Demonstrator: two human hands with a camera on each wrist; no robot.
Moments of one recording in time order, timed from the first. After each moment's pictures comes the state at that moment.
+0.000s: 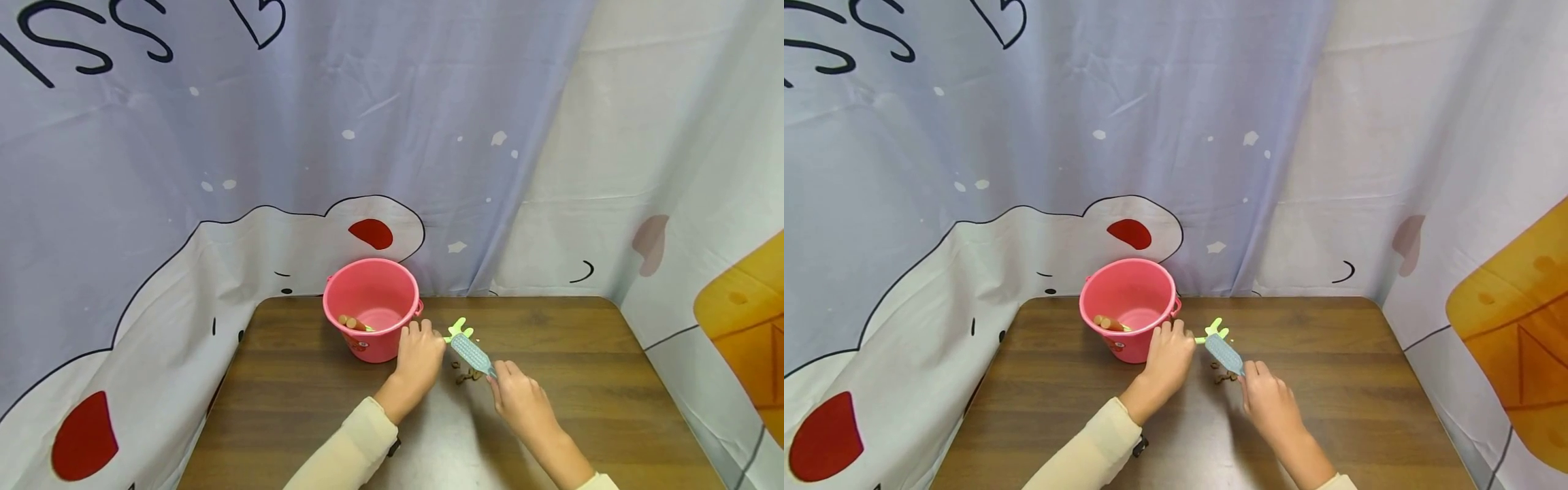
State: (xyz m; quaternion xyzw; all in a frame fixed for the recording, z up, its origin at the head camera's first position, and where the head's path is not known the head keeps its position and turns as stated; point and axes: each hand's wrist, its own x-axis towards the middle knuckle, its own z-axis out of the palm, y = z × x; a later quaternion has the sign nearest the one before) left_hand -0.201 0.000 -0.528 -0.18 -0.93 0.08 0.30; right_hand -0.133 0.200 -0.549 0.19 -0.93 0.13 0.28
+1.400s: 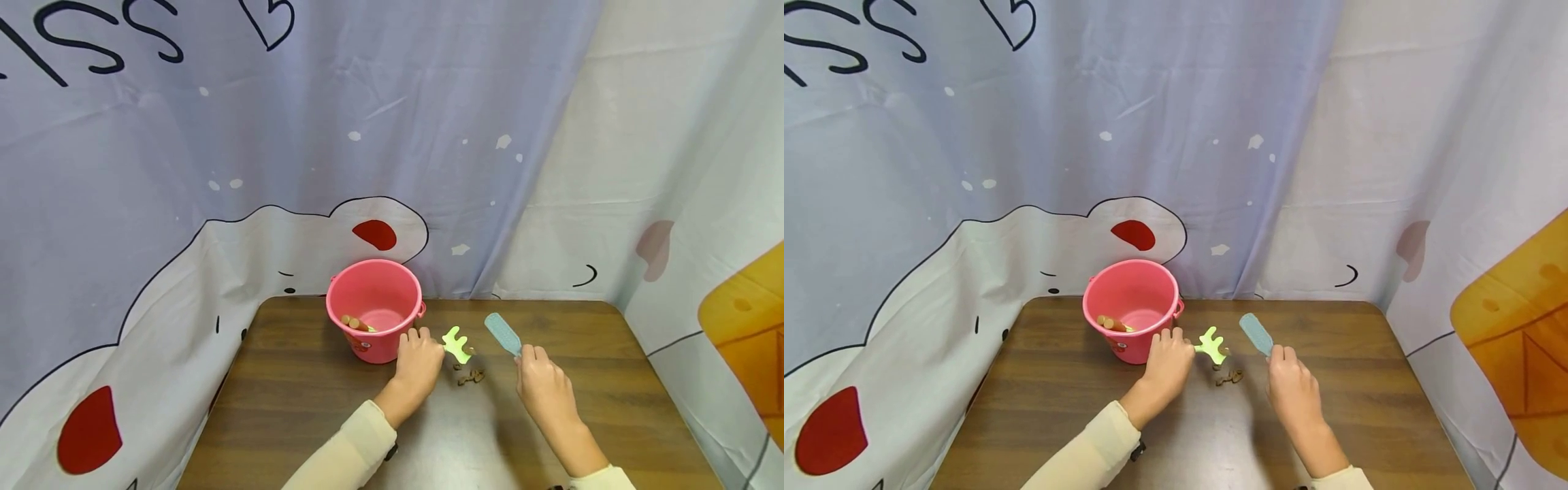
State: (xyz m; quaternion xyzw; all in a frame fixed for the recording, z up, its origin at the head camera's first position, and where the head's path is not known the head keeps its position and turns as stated) left_hand -0.197 -0.003 -0.537 -0.17 -0.94 0.11 0.26; right_hand -0.150 0.219 -0.539 0.12 -0.92 0.12 0.35
